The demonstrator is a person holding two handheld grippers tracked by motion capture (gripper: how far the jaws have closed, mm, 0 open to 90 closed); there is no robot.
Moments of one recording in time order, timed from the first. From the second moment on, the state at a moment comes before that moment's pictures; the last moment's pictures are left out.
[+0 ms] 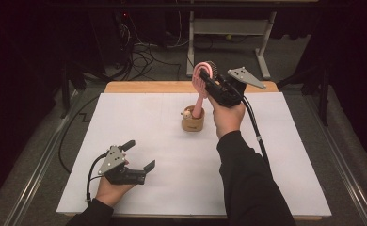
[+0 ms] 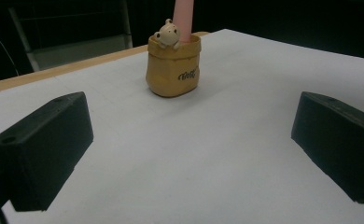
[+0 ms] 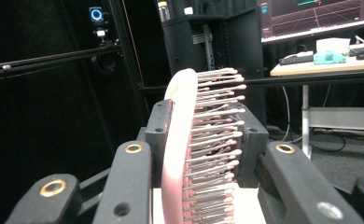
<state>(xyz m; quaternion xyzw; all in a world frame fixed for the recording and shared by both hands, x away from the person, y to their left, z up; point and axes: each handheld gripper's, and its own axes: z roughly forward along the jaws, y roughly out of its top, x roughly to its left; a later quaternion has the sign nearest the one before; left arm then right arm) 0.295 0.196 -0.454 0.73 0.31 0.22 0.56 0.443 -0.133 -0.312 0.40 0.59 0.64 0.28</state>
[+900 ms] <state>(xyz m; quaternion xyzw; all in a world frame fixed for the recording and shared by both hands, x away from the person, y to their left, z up) 0.294 0.196 -0.454 0.73 0.31 0.22 0.56 0.452 -0.112 -0.332 0.40 0.59 0.64 0.28</state>
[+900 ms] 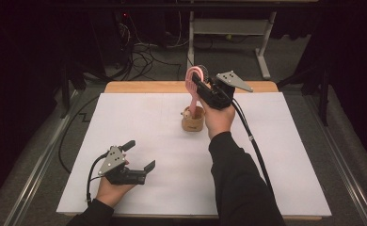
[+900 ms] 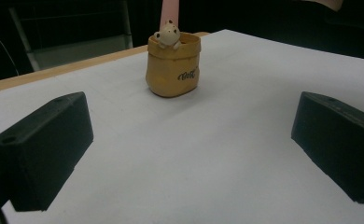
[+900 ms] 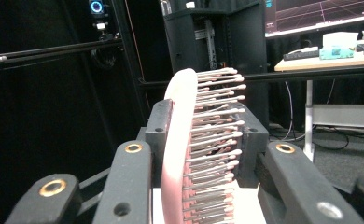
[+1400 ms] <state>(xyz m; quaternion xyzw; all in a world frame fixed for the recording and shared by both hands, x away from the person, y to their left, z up) 0.295 0.195 -0.455 0.74 0.32 0.22 0.56 0.455 -0.108 -0.343 0.40 0.60 0.64 0.28</state>
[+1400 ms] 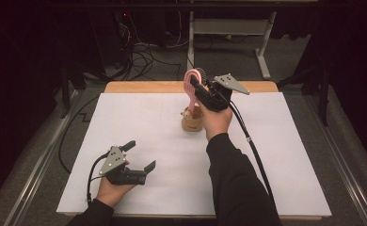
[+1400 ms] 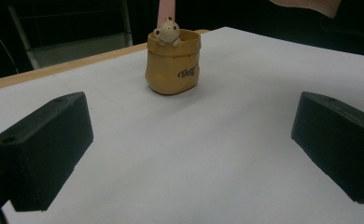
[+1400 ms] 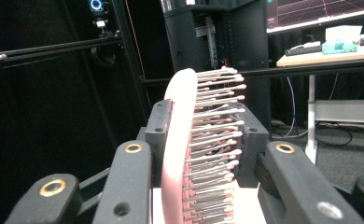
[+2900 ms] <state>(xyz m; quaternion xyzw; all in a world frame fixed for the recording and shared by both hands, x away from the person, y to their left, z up) 0.295 0.195 -0.456 0.74 0.31 0.21 0.56 0.460 -0.100 -0.359 0.42 0.61 0.62 0.27</state>
